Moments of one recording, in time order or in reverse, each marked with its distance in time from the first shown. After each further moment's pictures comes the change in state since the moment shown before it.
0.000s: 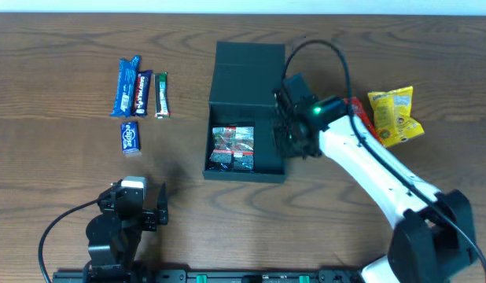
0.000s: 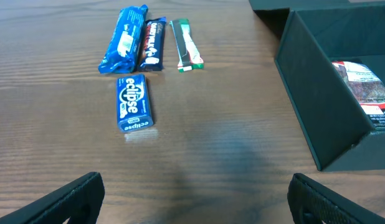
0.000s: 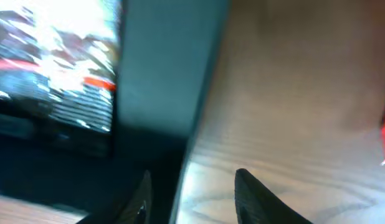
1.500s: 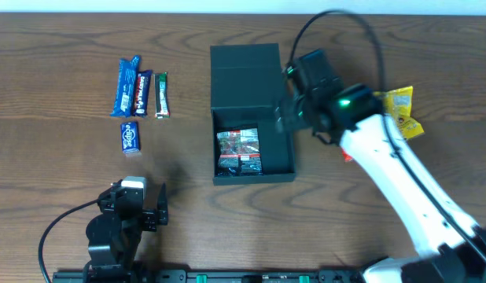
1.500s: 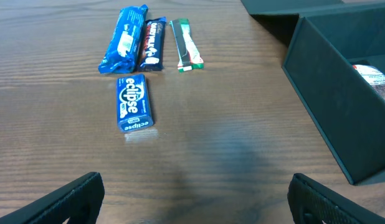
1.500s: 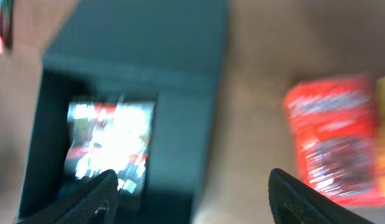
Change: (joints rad) left arm 0.000 0.000 0.000 0.000 0.000 0.000; right arm -0.049 -0.118 0.220 0.027 0.138 -0.101
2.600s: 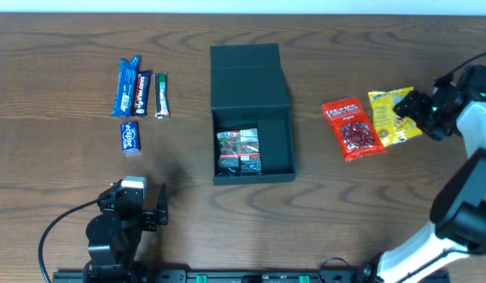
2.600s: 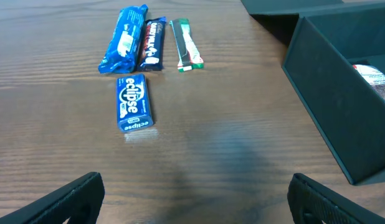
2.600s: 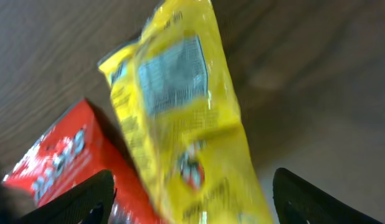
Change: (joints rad) left arm 0.000 0.000 0.000 0.000 0.000 0.000; right arm -0.909 0.380 -0.138 0.319 -0.450 -0.126
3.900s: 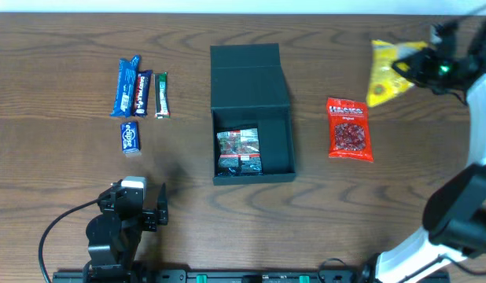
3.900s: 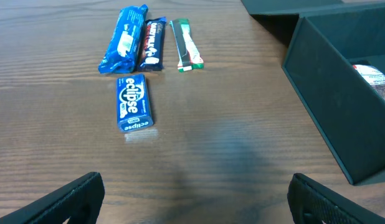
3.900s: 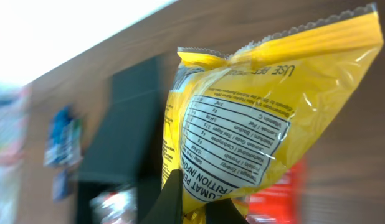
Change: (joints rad) left arm 0.000 0.000 0.000 0.000 0.000 0.000; right arm 0.139 -0.097 0.340 -0.259 -0.418 -0.064
